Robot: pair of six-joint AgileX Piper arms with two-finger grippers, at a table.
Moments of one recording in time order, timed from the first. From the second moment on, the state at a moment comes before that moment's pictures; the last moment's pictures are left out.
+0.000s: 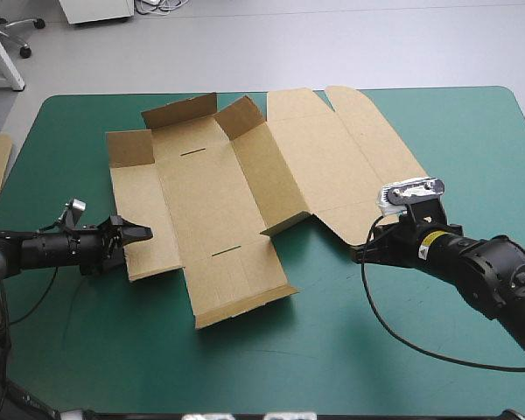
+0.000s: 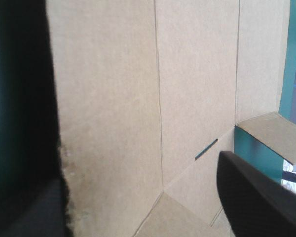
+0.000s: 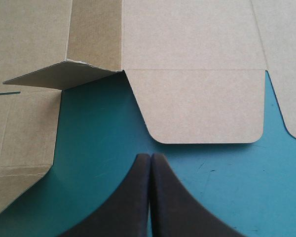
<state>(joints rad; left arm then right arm) 0.45 1.71 -0.84 -1.14 1.10 0.83 0.48 1.05 -0.91 -0.02 0.65 0.19</state>
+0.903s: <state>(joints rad) 0.33 1.72 -0.96 -1.10 1.06 0.86 0.48 1.05 -0.91 -0.02 0.65 0.20</state>
